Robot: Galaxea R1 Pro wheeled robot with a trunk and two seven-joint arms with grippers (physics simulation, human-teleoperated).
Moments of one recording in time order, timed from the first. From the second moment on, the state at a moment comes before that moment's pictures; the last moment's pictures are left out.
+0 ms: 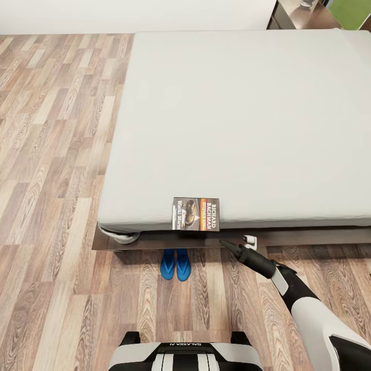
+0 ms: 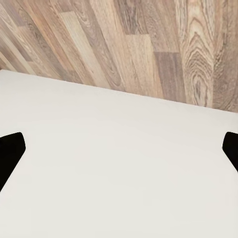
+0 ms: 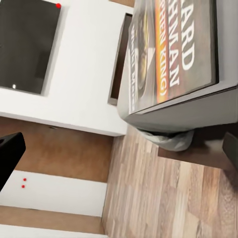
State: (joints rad) left arm -0.07 0.33 -0.16 0.01 0.22 -0.22 0.32; right arm -0.80 -0.09 -0.27 -0.44 -0.28 0.23 1.47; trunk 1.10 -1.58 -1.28
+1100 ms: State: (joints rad) left arm -0.07 0.33 -0.16 0.01 0.22 -0.22 0.32; right arm -0.80 -0.10 -0.29 -0.43 -0.28 0.19 1.47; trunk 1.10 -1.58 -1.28
